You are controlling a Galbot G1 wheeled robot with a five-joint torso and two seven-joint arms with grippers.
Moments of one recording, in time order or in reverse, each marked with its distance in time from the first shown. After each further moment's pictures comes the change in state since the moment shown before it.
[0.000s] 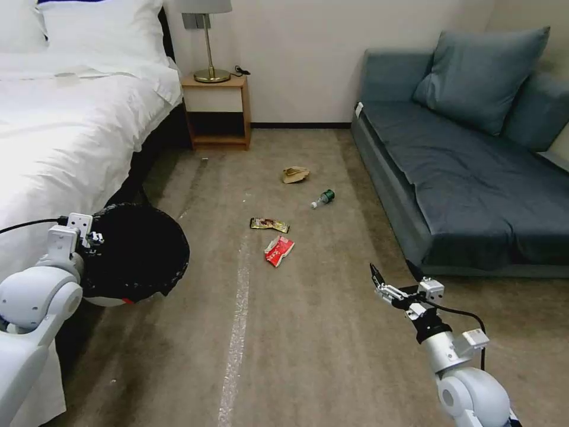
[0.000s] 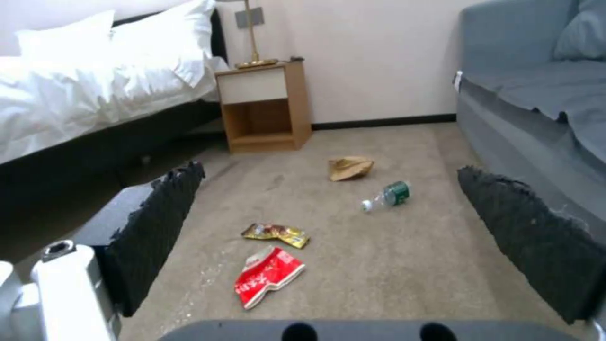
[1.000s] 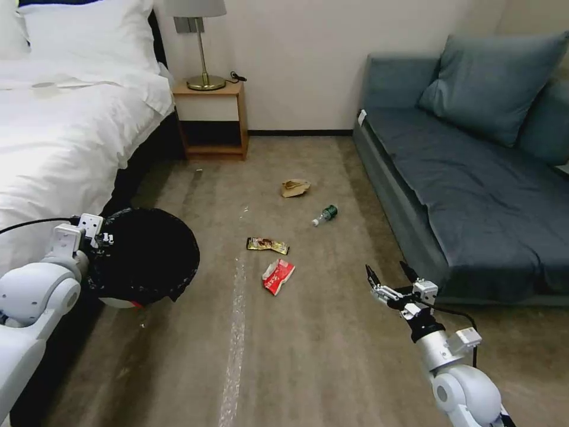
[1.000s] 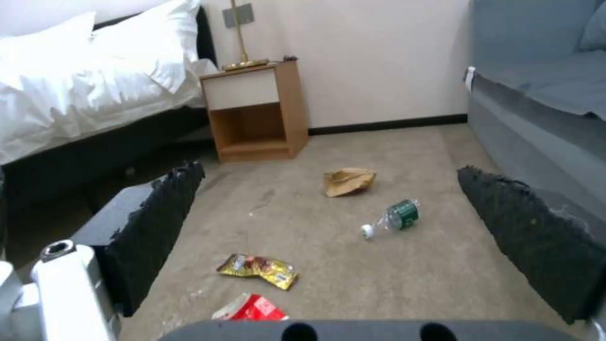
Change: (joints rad) left arm -0.042 0.023 0.038 0.059 -0.006 -0.028 0.124; right arm 0.039 0.010 -0.022 -0.059 0.015 0.014 -0.019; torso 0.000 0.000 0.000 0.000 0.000
